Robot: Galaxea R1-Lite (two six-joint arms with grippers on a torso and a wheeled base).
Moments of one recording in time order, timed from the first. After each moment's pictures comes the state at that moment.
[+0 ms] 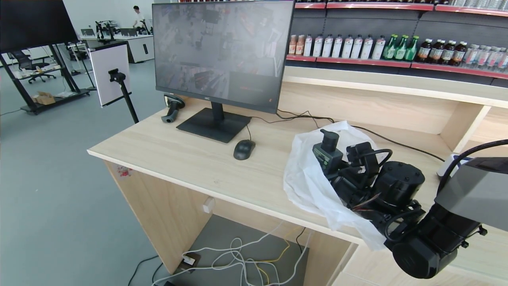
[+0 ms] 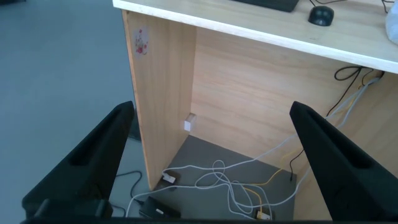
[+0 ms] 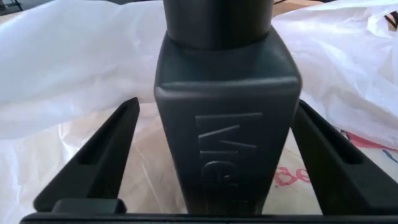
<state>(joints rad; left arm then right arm) 0.00 0.00 0.00 -0.01 0.00 0.00 0.42 2.11 -0.61 -1.57 0.02 0.03</state>
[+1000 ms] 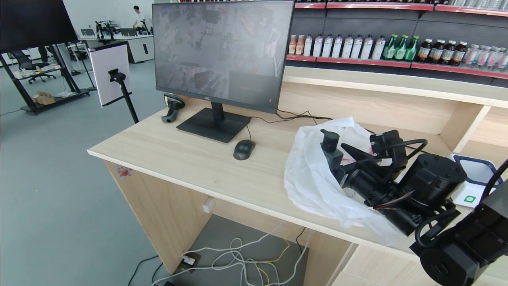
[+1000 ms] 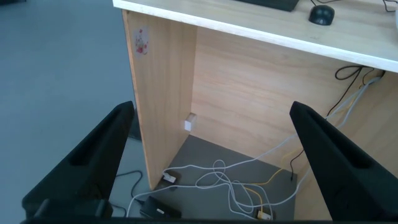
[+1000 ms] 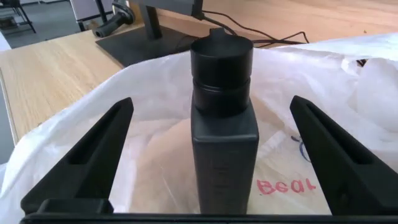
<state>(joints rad) 0.00 0.00 0.00 -0.01 0.00 0.00 0.43 1.95 -0.52 -1.57 0.02 0.01</state>
